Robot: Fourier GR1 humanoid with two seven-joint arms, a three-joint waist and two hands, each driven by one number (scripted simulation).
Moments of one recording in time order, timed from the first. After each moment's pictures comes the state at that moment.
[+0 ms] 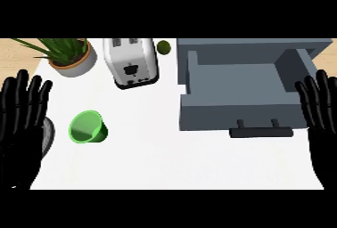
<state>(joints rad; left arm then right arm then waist) 0.00 0.05 0.01 -2.10 -0.02 -0.01 -0.02 0.00 -0.12 0.01 -2.10 -0.01 0.01 0.01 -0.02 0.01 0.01</state>
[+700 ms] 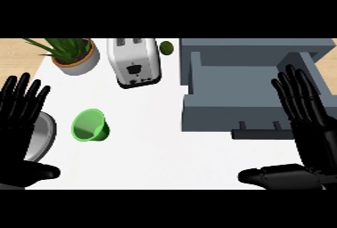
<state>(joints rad) -0.02 0.18 0.23 -1.85 0.40 -0.25 0.04 -0.07 -0.14 0.04 -2.05 -0.04 0.07 0.12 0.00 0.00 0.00</state>
